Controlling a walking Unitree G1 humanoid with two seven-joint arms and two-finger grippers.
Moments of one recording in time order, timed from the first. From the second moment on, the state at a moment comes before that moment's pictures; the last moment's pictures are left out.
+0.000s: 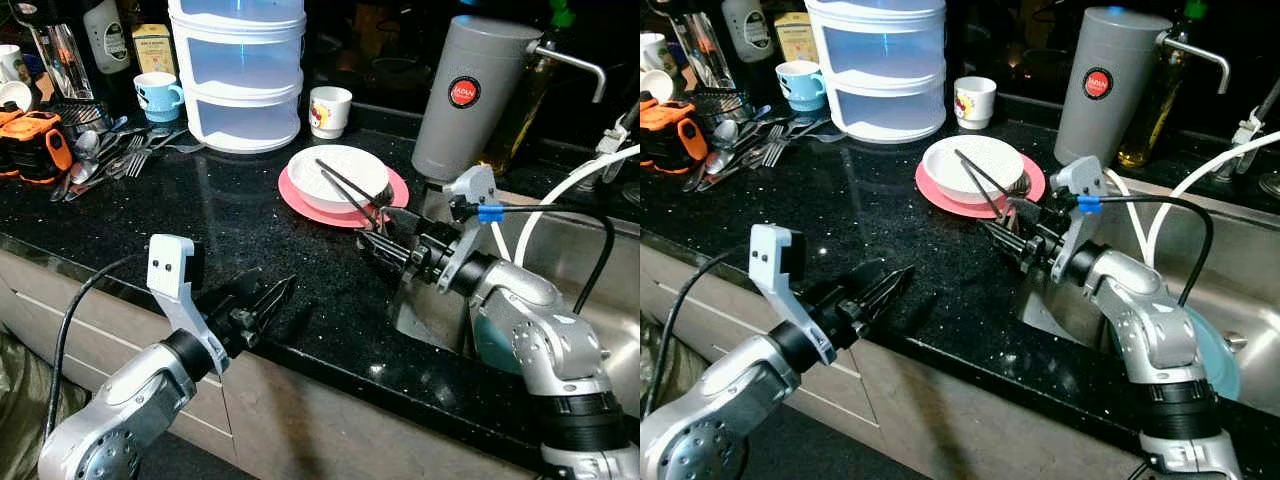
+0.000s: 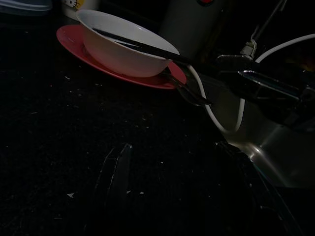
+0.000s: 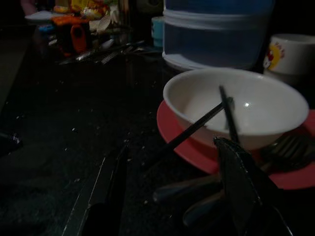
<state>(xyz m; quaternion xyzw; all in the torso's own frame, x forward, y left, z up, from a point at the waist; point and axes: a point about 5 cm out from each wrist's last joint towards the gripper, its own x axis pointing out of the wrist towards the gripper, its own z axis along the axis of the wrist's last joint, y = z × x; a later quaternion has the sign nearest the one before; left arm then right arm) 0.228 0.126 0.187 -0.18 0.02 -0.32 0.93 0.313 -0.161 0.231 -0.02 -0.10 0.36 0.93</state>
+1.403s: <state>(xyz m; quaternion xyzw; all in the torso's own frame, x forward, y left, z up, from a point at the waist) 0.229 0.124 0.188 -0.19 0.01 -0.32 0.93 0.325 -0.168 0.239 -0.31 -0.12 0.28 0.90</state>
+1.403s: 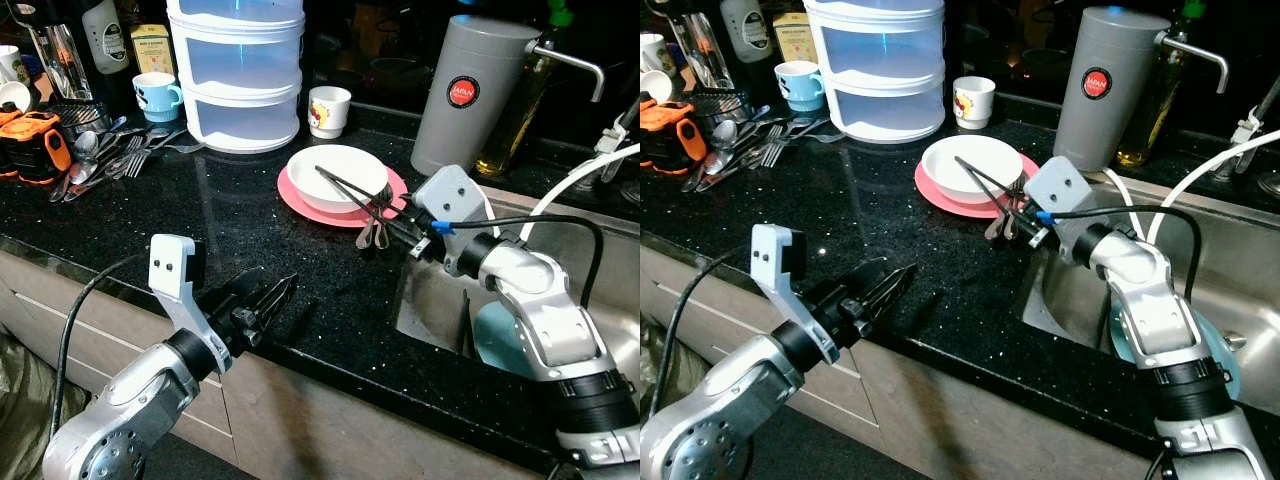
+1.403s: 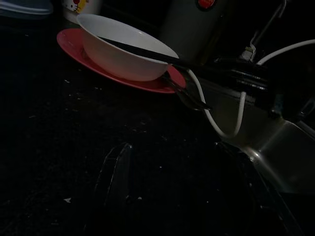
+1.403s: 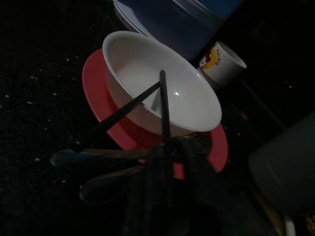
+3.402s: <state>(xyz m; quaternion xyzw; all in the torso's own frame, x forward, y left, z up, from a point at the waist) 0.220 0.110 0.192 -0.19 0.02 -0.38 0.90 0.331 -0.202 0.234 -0.06 -0.10 0.21 0.97</state>
